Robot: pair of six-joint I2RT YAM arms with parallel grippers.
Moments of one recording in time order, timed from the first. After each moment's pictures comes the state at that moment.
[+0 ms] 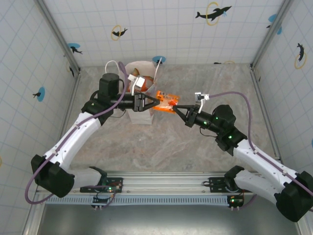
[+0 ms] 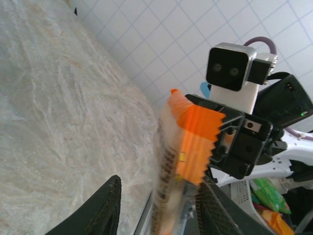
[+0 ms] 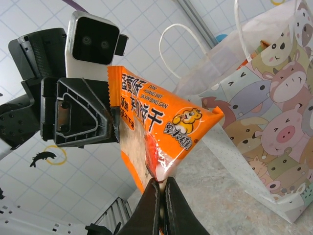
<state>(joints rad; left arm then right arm) -0.47 1.26 1.16 -0.34 0.97 -0.45 0.65 0.96 0.62 0.35 -0.47 0.70</state>
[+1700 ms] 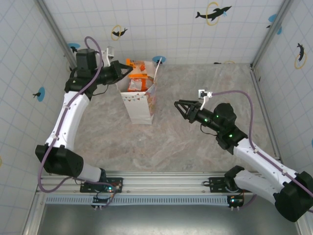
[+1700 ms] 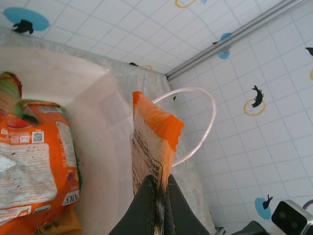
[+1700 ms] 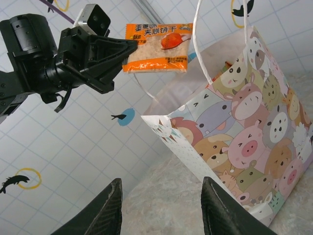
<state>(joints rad) -0.18 1.48 1.56 -0.57 0.72 -0.59 0.62 0.97 0.63 0.33 -0.37 0.69</state>
